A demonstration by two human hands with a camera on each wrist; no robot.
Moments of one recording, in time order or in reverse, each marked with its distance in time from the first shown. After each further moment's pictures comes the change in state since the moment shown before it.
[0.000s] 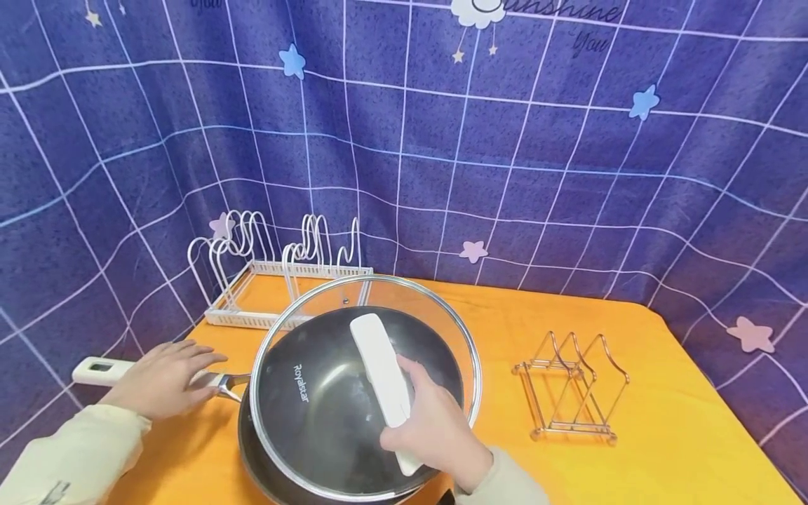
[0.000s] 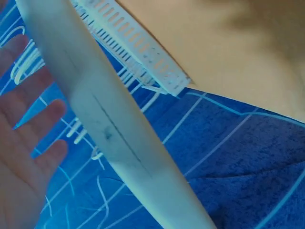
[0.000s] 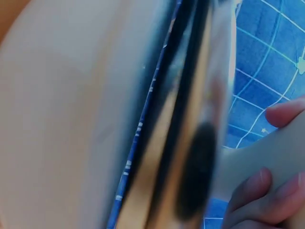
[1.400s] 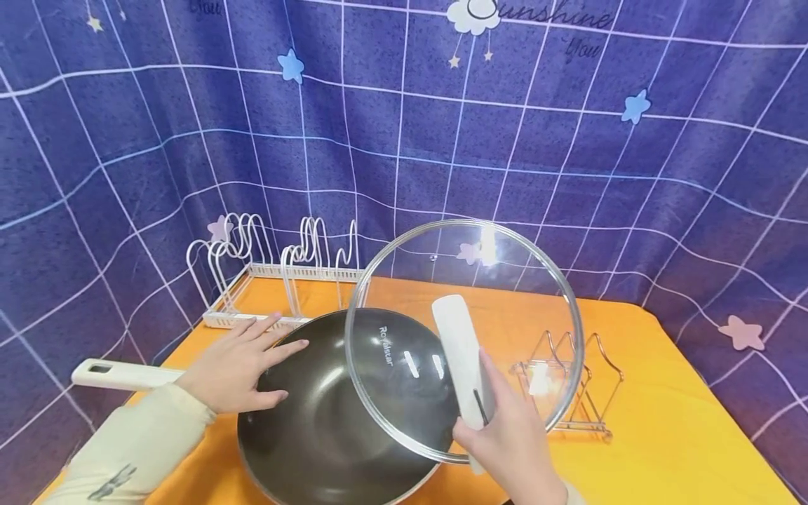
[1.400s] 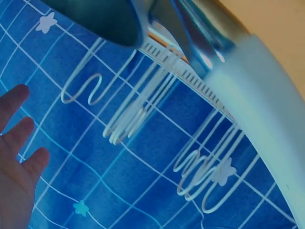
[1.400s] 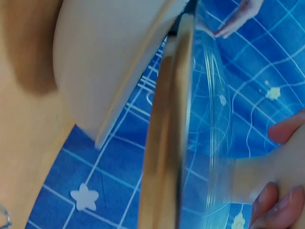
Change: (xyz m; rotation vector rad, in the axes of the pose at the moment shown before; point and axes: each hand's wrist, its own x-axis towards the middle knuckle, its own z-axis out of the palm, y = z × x) left_hand 0.054 0.074 -0.023 0.022 0.071 0.280; right_hand -0.042 0.038 -0.043 -0.313 0.520 -0.183
